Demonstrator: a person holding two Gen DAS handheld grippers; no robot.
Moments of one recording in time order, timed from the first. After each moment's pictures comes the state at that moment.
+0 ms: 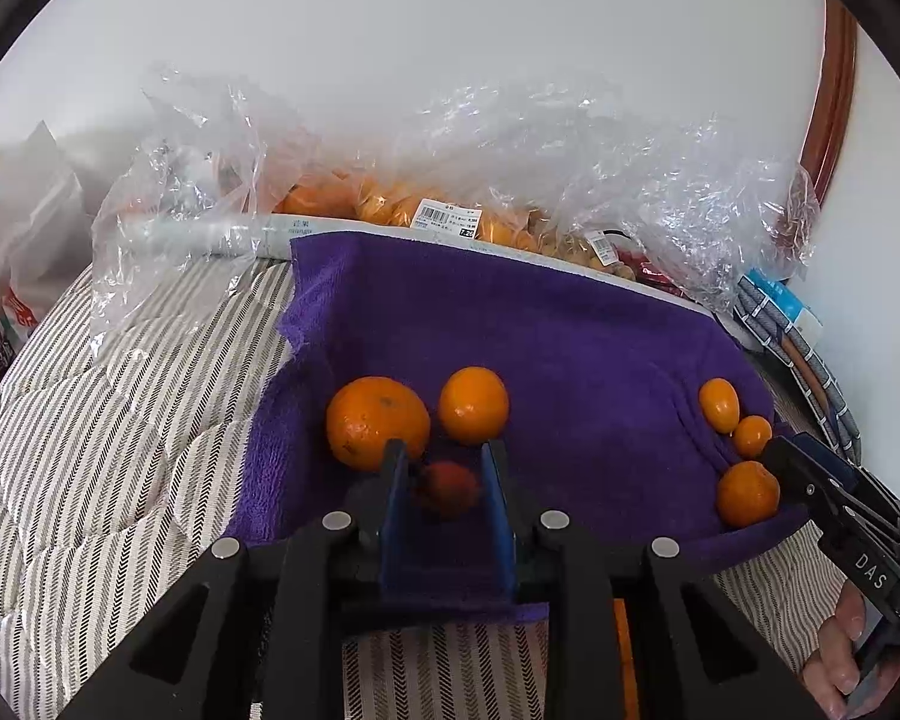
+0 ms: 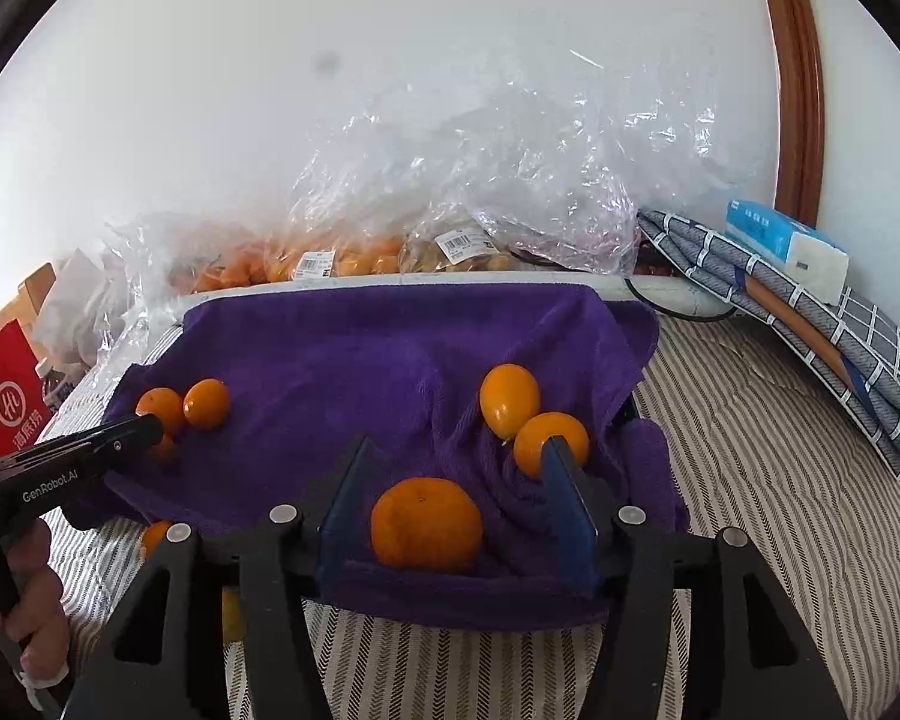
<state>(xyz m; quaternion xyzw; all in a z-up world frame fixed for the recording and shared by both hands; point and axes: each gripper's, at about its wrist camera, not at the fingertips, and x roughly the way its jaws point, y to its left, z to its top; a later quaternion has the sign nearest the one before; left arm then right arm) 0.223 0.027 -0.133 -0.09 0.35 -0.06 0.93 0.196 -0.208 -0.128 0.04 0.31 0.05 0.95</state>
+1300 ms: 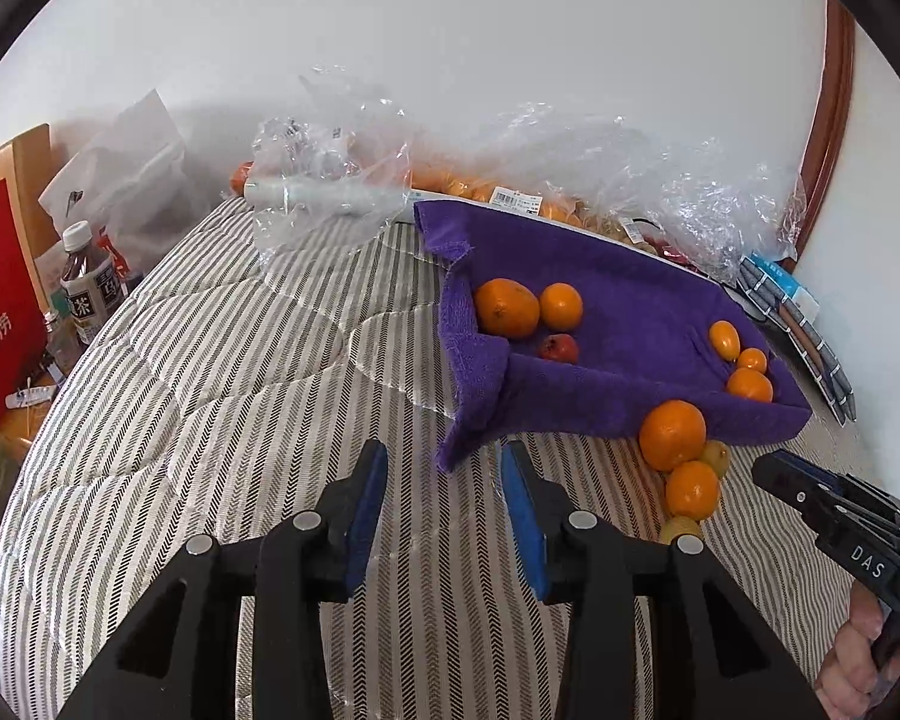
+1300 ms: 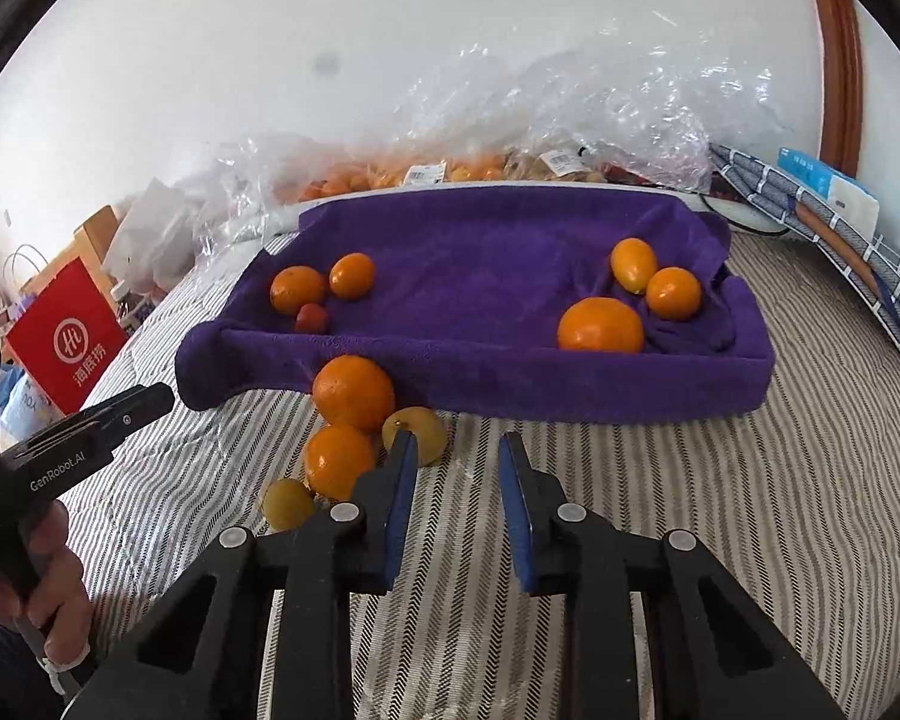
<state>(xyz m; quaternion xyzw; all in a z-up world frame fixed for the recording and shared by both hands) 0.129 0.084 -0.135 -0.09 0.36 -0.03 0.93 0.125 -0.145 -0.136 0.04 0.38 0.12 0.92</state>
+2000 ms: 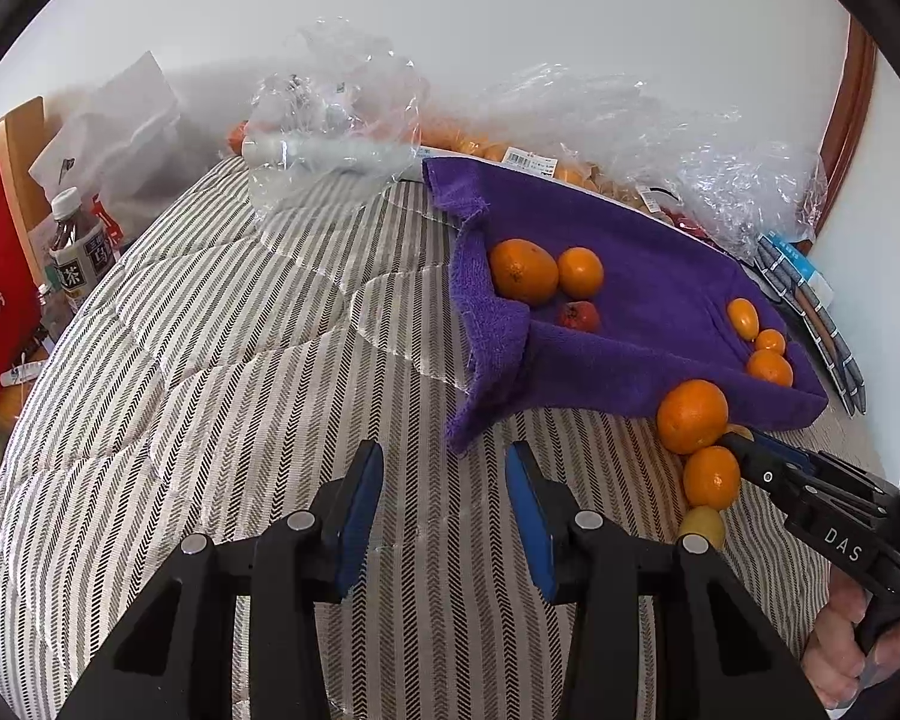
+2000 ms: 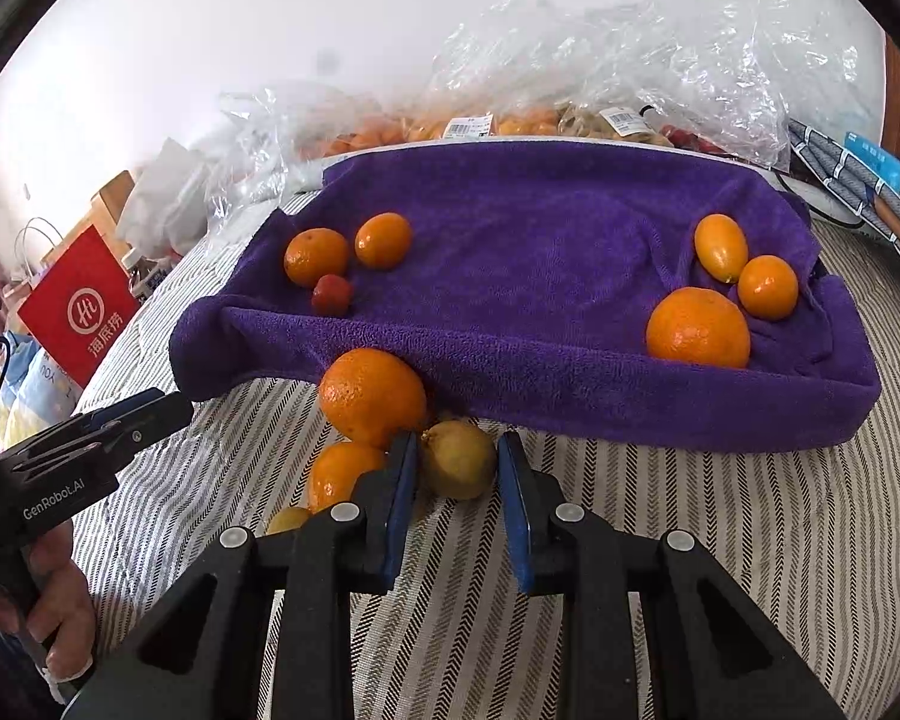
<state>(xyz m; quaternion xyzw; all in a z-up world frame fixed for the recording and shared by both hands) 0.141 0.087 -0.148 -0.09 0.40 -0.03 0.91 0.158 -0.126 -0.154 0.04 0.41 0.16 0.90</state>
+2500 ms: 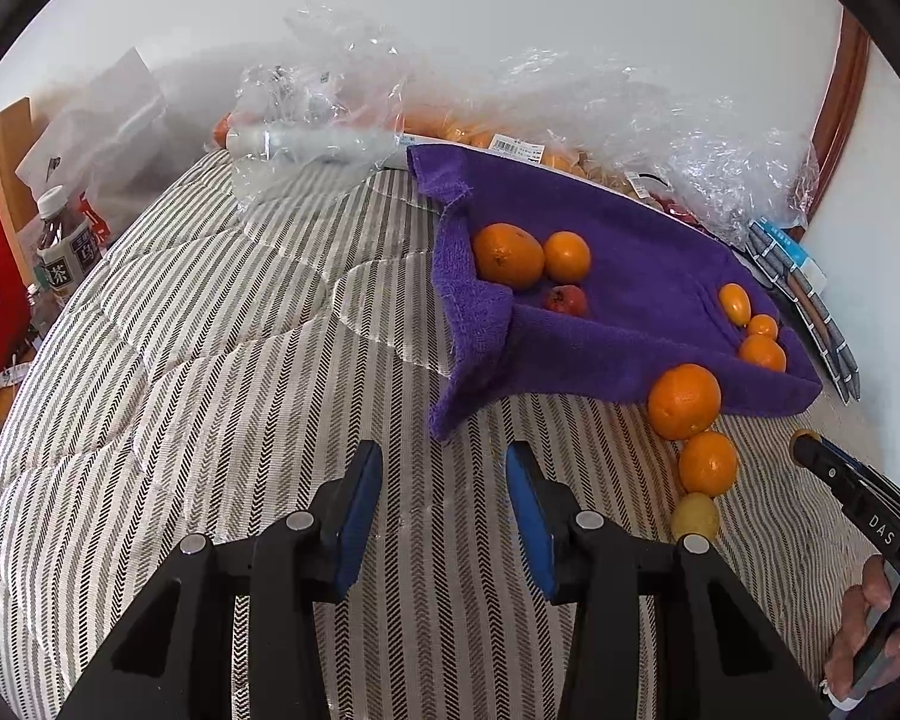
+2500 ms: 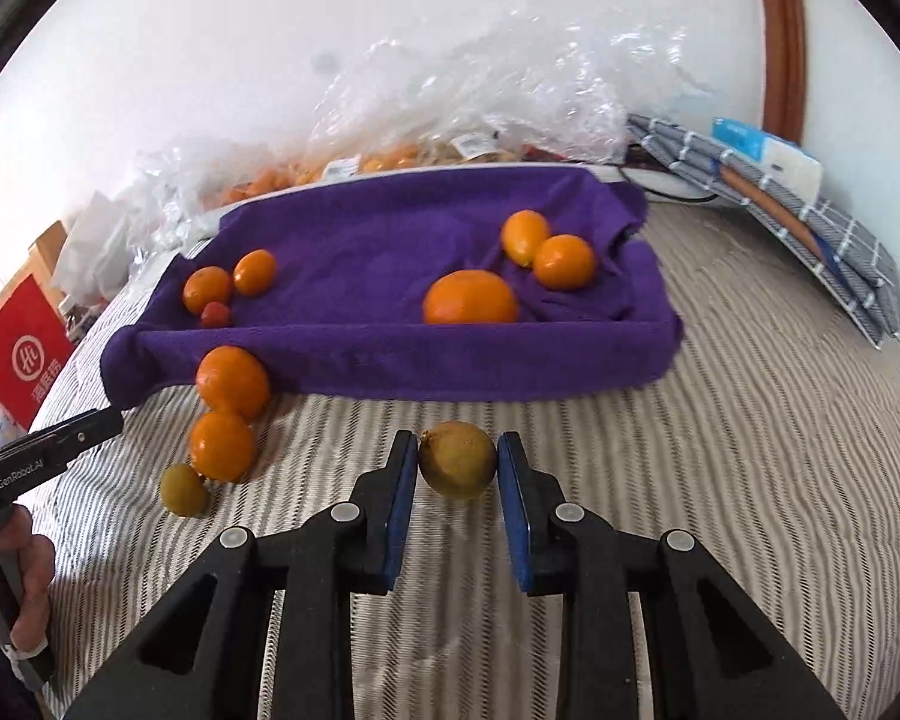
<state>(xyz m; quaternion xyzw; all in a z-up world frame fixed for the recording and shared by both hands) 0.142 0.083 -0.151 -0.09 0.41 -0.04 0.91 0.121 -0.197 -0.148 0.06 0.38 0.05 0.92</state>
